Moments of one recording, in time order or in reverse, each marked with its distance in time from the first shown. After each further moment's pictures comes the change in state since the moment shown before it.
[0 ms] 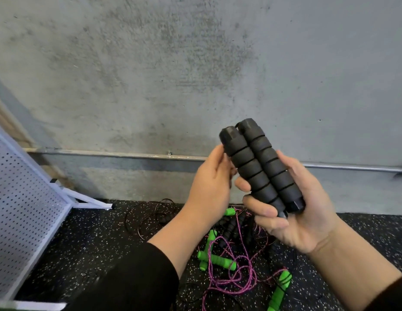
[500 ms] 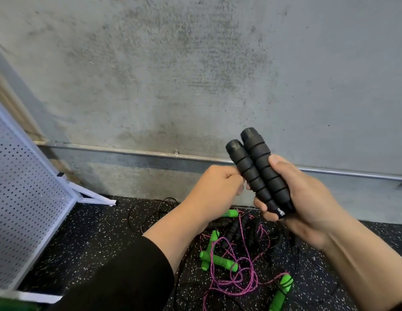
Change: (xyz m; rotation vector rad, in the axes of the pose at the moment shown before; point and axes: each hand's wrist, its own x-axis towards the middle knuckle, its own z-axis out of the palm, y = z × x) left_hand -0.002 -0.001 -0.024 0.265 -0.147 -0.276; right_hand 0.012 0.004 0.016 -0.607 0.609 -0.164
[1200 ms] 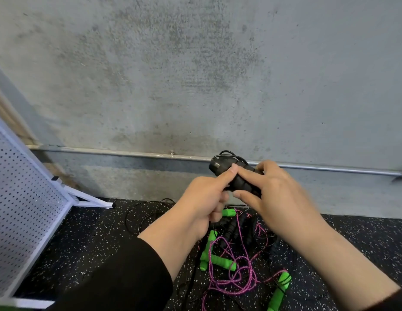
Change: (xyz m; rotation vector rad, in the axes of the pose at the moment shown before) left_hand 0.000 -0.009 0.004 -0.449 0.009 -0.371; right_hand 0.004 0.017 -0.004 -1.595 0.197 -0.372
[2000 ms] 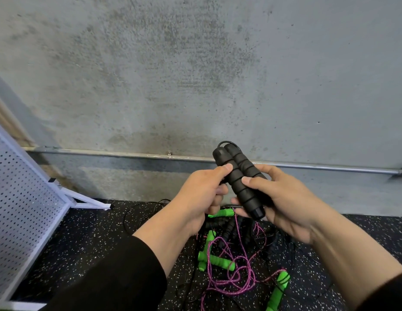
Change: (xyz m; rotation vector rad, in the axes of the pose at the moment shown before) left_hand 0.012 0.000 -0.004 0.004 -0.092 0.108; right_hand 0.006 0.005 -0.006 1.614 -0.288 0.624
